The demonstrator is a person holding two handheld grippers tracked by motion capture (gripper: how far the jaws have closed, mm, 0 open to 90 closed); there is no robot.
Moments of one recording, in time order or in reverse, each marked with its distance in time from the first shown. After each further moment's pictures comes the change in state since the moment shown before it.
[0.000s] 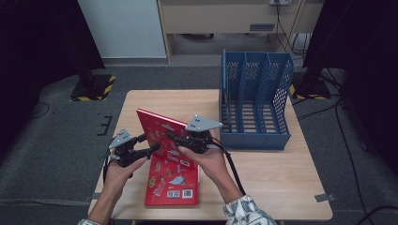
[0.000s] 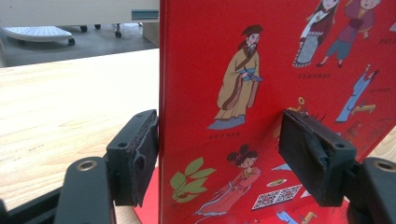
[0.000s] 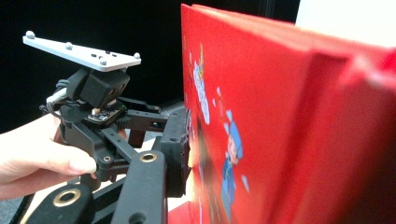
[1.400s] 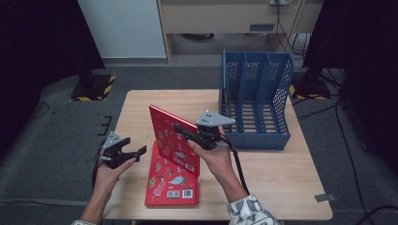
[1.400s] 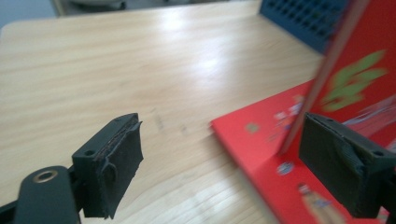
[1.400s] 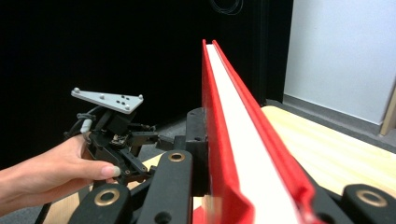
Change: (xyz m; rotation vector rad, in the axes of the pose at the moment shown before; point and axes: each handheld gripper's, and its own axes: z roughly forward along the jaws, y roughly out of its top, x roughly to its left) left arm 0.045 -0.032 -0.015 0.164 0.212 -0.042; right arm -0.013 0.009 -0.023 -0.063 0.008 0.079
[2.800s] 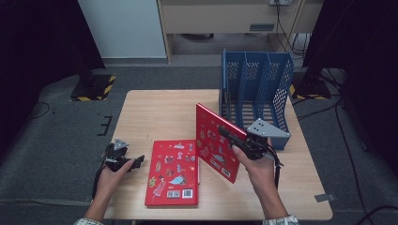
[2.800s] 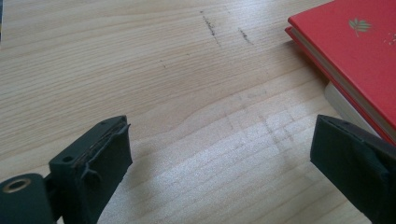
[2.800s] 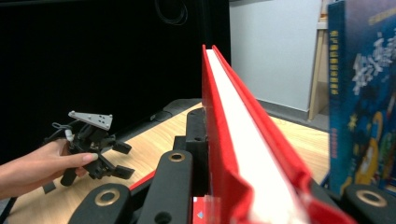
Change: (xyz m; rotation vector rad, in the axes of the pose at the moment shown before) left arm 0.014 -0.030 0.026 0.231 0.137 0.047; right arm -0.027 -0.009 -0.114 -0.039 -0.202 0.032
